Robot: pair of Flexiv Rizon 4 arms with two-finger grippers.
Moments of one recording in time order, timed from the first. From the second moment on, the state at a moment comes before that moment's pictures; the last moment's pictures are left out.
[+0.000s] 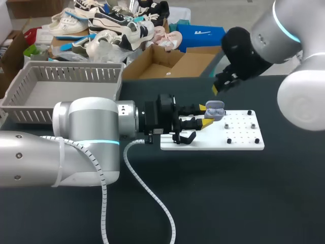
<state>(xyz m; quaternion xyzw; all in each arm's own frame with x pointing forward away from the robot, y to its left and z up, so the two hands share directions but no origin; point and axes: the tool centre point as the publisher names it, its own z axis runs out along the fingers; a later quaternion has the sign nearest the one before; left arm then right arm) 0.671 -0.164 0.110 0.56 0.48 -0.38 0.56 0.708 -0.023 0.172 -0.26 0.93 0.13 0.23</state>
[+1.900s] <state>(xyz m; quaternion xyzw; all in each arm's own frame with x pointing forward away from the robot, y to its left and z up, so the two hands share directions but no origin) 0.705 -0.137 0.116 0.54 0.49 -0.35 0.58 0.664 -0.054 0.163 -0.15 0.96 0.13 0.22</state>
